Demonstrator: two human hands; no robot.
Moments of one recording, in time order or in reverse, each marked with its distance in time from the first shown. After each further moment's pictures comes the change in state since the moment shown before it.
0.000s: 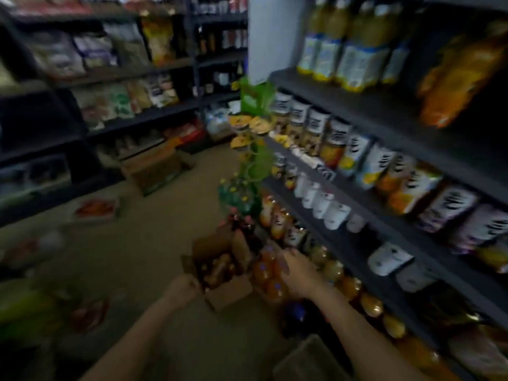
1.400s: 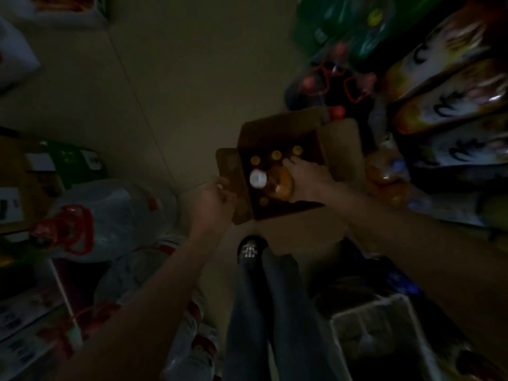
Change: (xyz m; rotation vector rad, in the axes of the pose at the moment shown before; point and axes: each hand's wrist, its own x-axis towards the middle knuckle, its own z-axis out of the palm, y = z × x) left_hand 0.324 -0.153 0.107 -0.615 0.132 -0.369; right_hand 0.440 0.009 0.330 -0.263 -0.571 -0.259
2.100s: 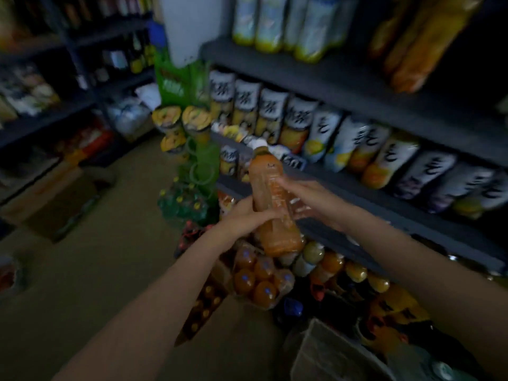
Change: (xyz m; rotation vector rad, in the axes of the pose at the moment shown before) left_hand -0.334 0.343 -0.011 0.066 -0.885 0.693; right_hand -0.543 -0.066 -0.231 1.190 0.824 0.368
